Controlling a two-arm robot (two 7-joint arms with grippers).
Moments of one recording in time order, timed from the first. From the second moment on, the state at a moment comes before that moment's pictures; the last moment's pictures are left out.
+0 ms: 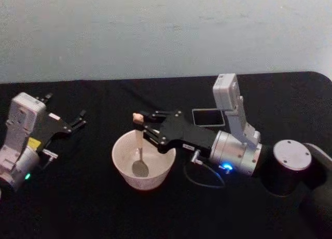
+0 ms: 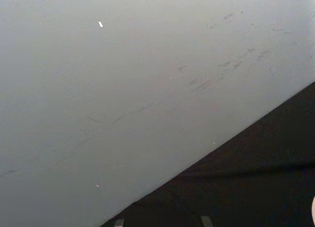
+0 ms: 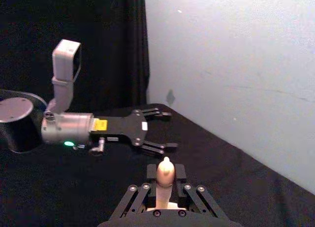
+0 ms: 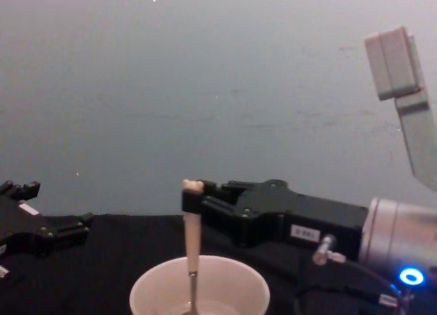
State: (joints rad) left arm -0.20 0.60 0.45 -1.41 -0.25 -0.12 0.03; right arm 0.39 0.33 -0.58 -1.33 0.47 -0.09 0.67
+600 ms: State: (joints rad) left arm -0.20 0.60 0.45 -1.41 -0.25 -0.12 0.03; right arm 0.43 0.28 -0.58 -1.25 0.46 -0.10 0.62
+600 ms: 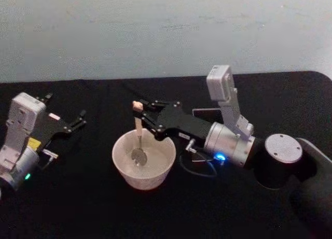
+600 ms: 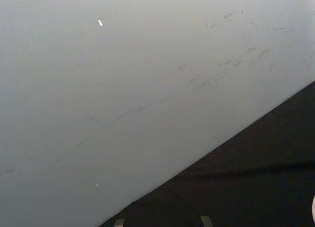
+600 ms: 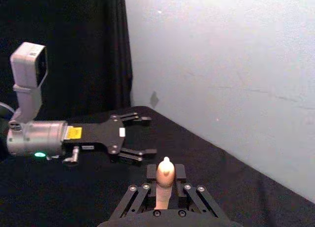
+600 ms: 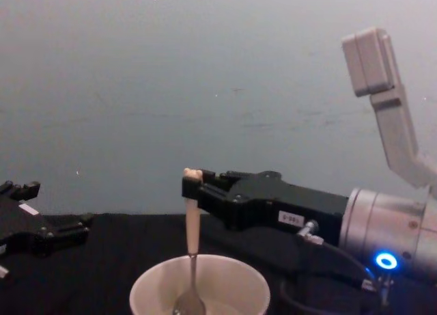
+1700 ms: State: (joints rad) left arm -0.20 0.60 0.45 -1.41 -0.25 -0.12 0.03; right arm 0.36 0.33 -0.57 -1.34 0.48 -0.08 0.64
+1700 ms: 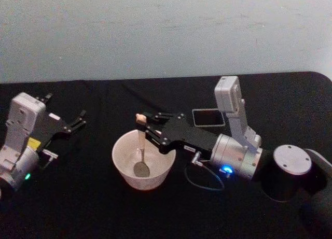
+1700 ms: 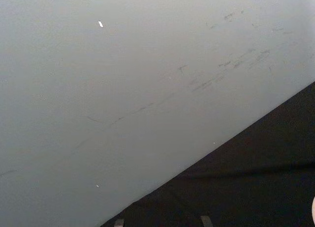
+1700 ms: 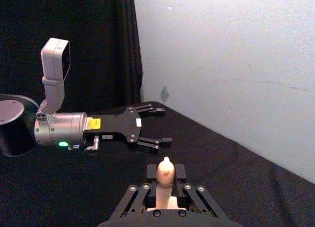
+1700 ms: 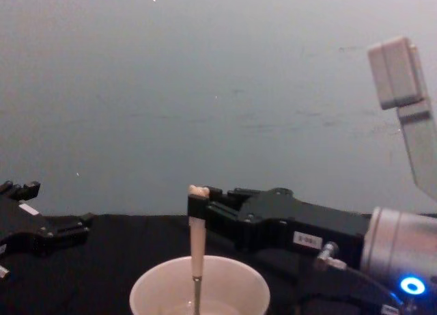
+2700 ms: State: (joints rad) left arm -0.20 0.60 0.45 -1.41 -0.25 -0.12 0.03; right arm 0.36 0.35 -0.54 -1.35 0.46 -0.08 0.61
